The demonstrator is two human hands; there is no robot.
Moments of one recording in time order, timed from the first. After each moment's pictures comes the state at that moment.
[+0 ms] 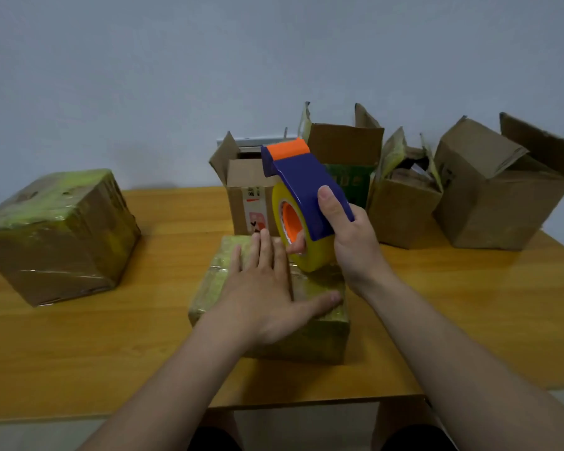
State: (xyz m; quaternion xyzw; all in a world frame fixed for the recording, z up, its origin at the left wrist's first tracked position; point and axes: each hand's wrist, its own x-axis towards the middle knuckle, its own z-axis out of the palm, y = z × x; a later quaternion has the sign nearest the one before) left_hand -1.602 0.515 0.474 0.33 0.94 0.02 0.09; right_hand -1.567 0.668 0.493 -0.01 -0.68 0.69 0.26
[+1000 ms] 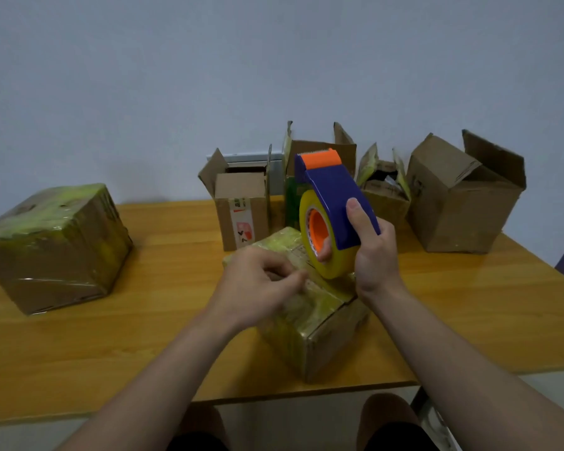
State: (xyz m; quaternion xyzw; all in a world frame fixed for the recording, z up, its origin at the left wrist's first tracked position) left_hand -1.584 0.513 0.486 0.40 0.81 0.43 0.02; right_hand -1.513 0.687 0.501 0.02 -0.62 0.69 0.36
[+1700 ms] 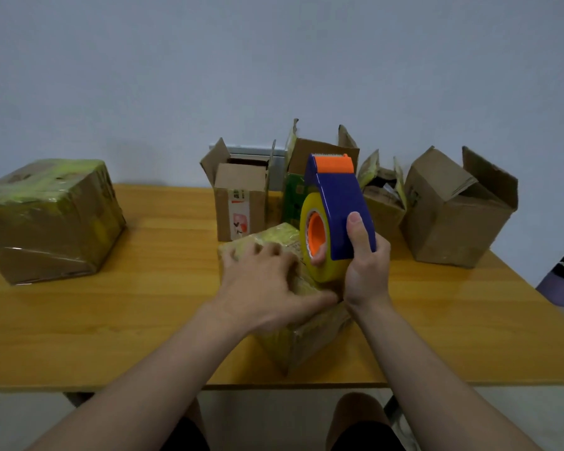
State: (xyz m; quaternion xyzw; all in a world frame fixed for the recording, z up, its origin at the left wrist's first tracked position) left_hand -1.572 0.534 0.479 0.35 0.93 0.13 -0.02; right_hand -1.505 0.683 0.488 0.00 -0.63 0.68 0.38
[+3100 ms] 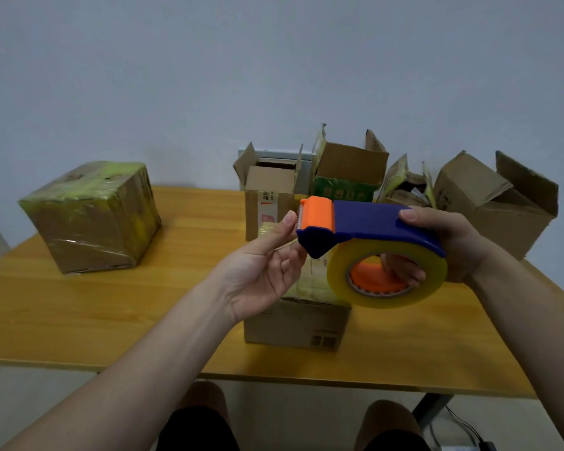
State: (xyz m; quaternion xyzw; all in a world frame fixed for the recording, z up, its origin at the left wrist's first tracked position) left_hand -1.572 0.487 0.513 0.11 0.31 0.83 0.45; right_hand -1.498 0.764 0.555 0.18 -0.71 0.66 -0.15
